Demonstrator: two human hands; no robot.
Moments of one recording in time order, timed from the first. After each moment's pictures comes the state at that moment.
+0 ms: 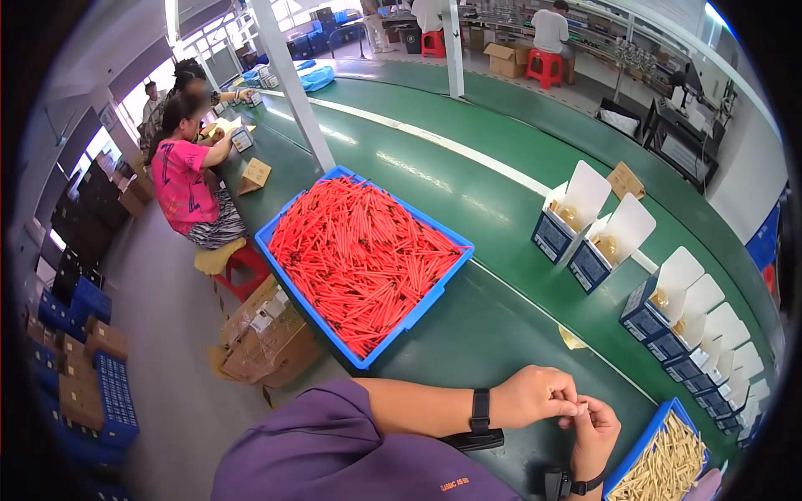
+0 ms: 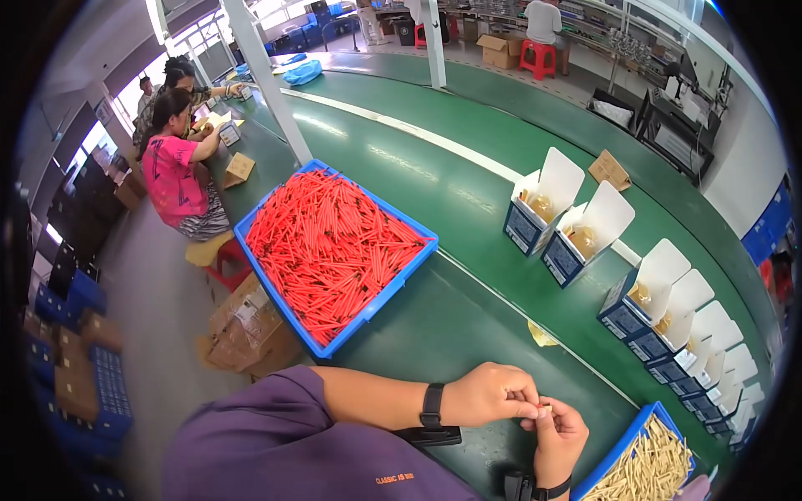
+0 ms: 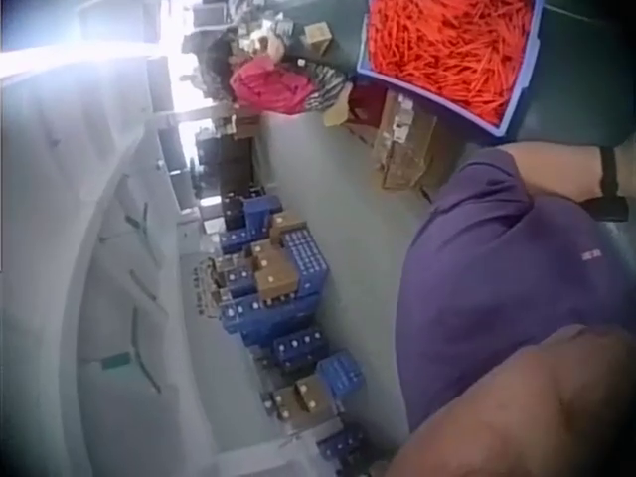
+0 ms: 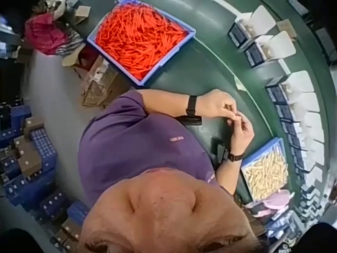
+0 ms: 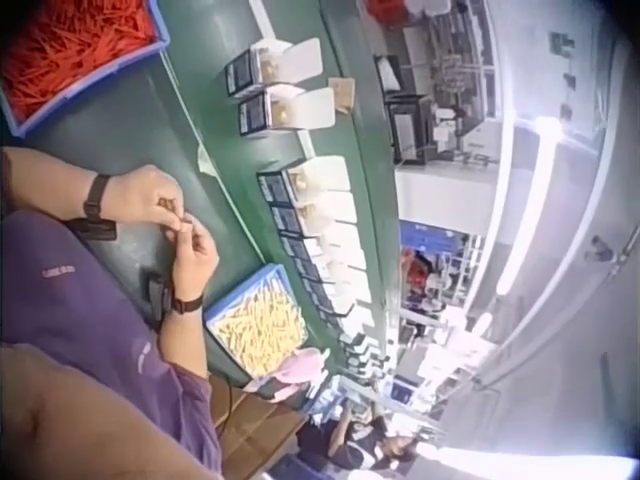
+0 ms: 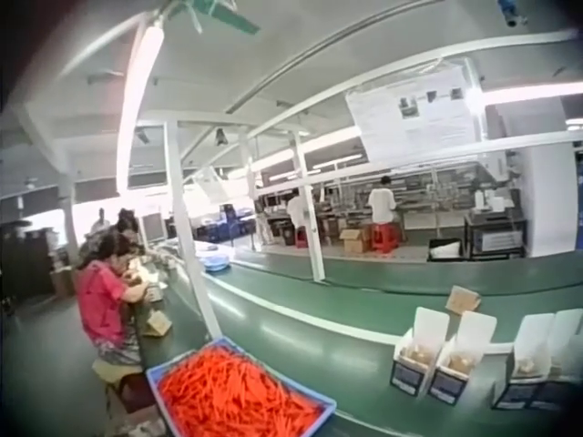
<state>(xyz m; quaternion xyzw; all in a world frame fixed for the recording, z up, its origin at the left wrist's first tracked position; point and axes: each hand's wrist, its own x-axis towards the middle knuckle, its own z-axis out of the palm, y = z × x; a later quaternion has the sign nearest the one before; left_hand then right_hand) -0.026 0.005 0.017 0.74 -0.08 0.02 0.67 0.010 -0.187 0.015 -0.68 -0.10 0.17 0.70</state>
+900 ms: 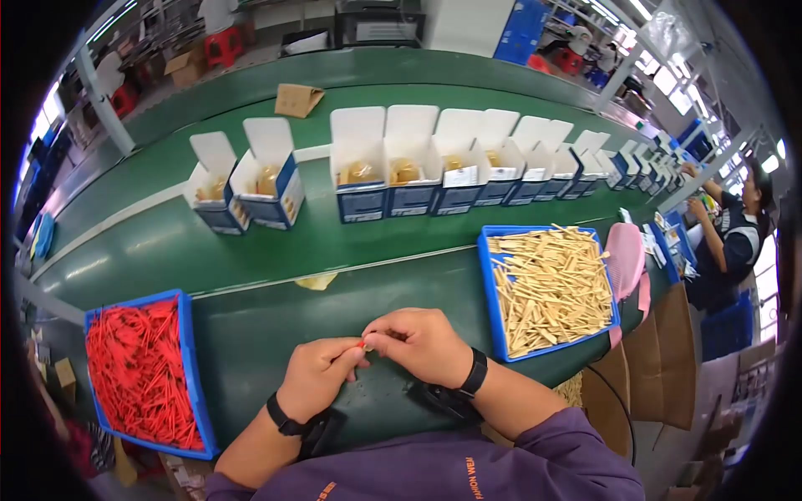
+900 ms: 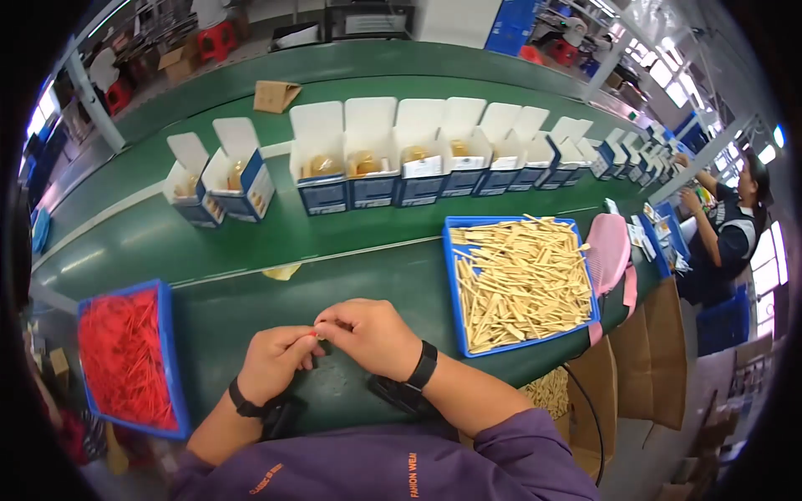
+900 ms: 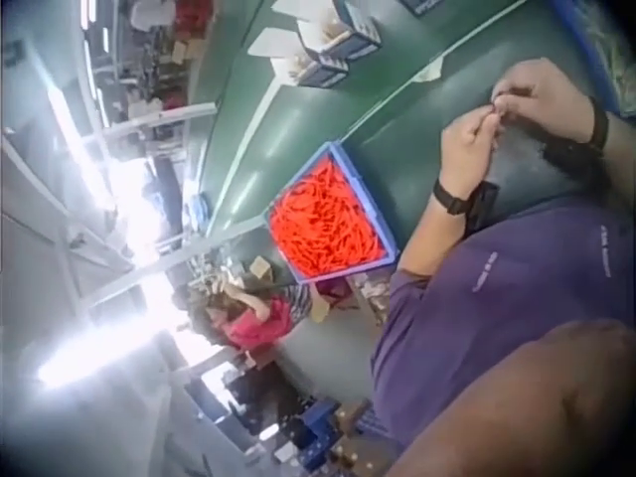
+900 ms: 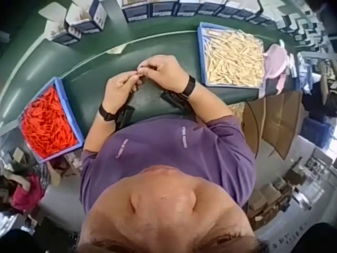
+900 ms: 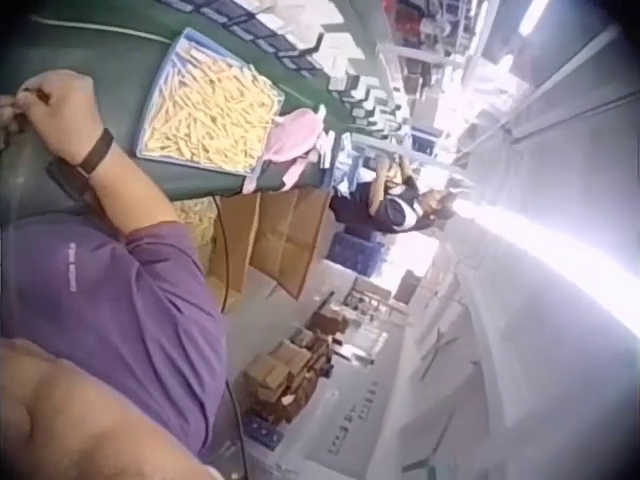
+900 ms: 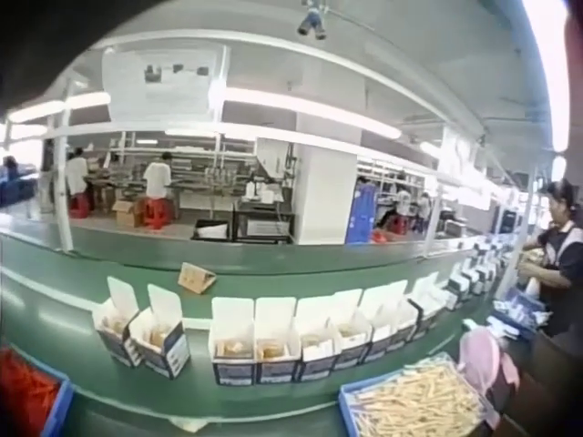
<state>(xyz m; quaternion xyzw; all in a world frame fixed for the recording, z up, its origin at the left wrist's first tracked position) -0.016 0.000 0.025 0.77 -0.05 -0.17 0.62 0.019 -0.208 0.042 -0.79 -0.16 0.08 0.58</state>
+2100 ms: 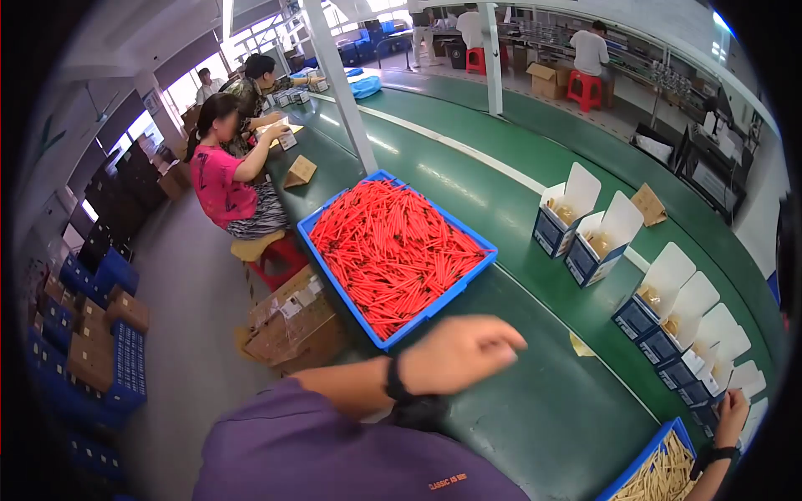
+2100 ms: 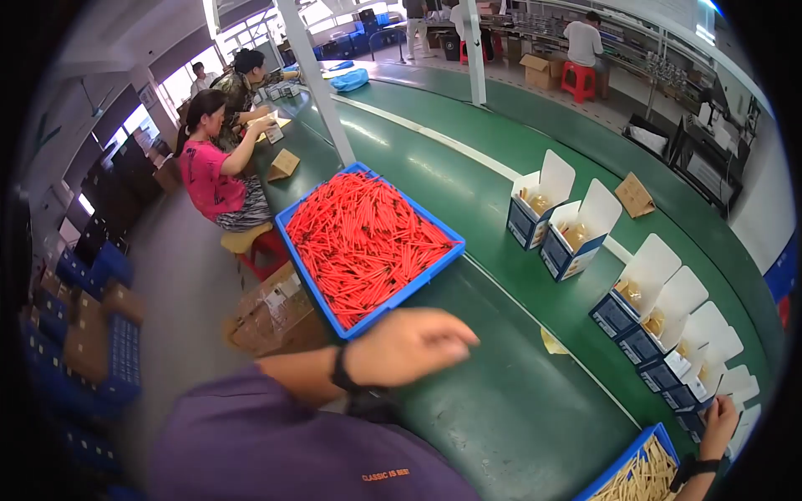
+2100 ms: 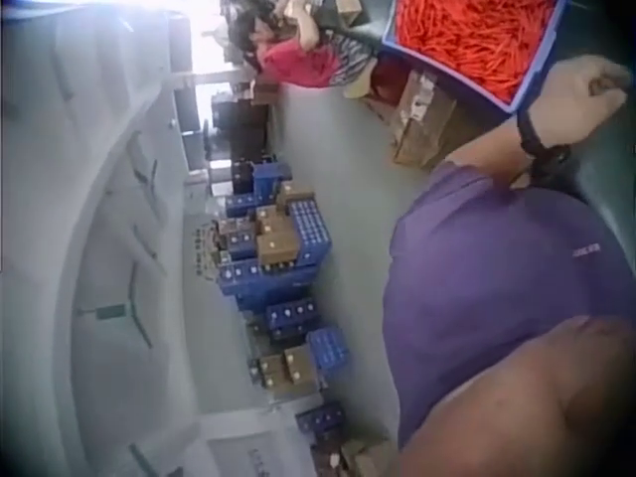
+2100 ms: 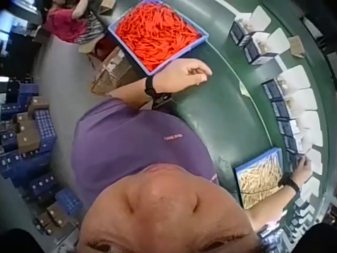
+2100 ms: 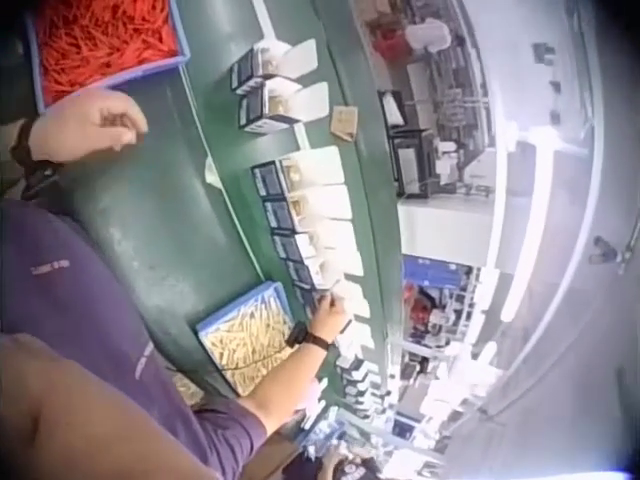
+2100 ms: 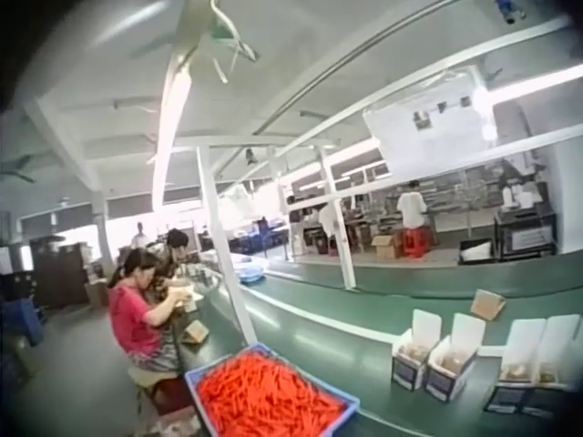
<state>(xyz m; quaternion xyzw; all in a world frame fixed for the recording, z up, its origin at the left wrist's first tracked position) -0.097 0.099 0.078 0.84 0.08 0.15 0.52 0.279 -0.451 0.033 -0.93 -0.20 -0.12 0.30</state>
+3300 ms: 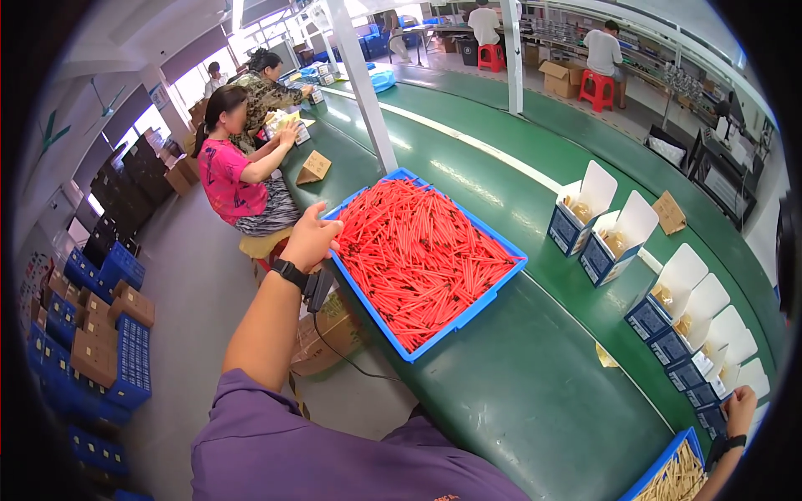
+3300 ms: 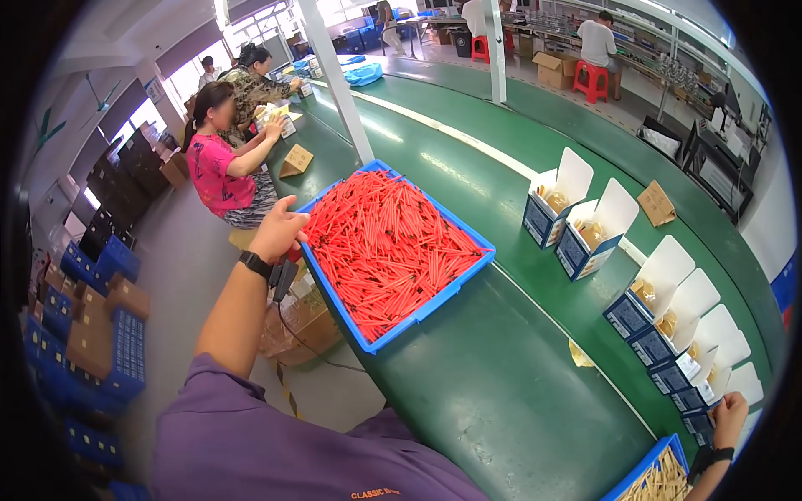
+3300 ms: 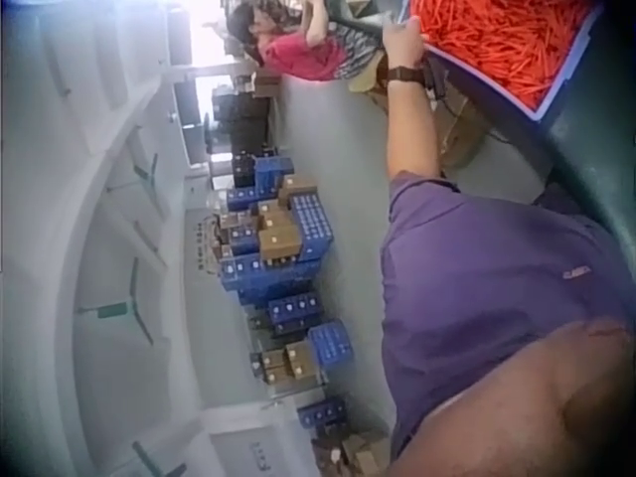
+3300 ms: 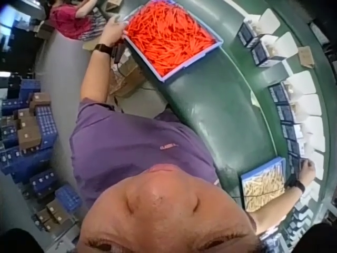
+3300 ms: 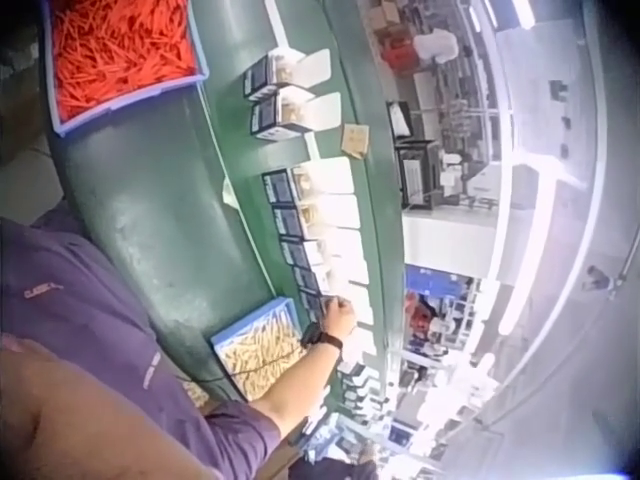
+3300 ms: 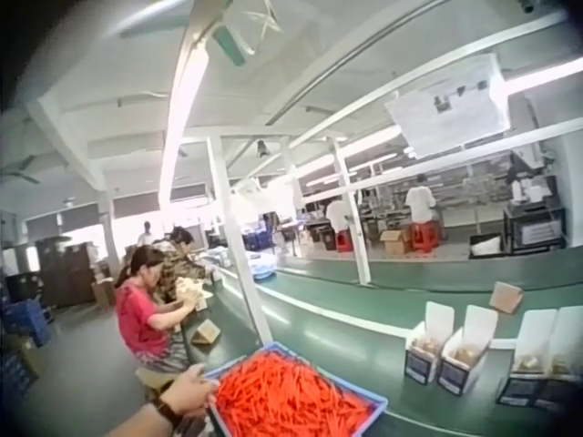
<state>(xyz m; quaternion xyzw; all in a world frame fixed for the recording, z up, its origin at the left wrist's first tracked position) -0.218 0.354 0.103 0.72 0.48 0.27 0.43 0.308 -0.449 0.041 -0.95 -0.18 -0.12 0.23</state>
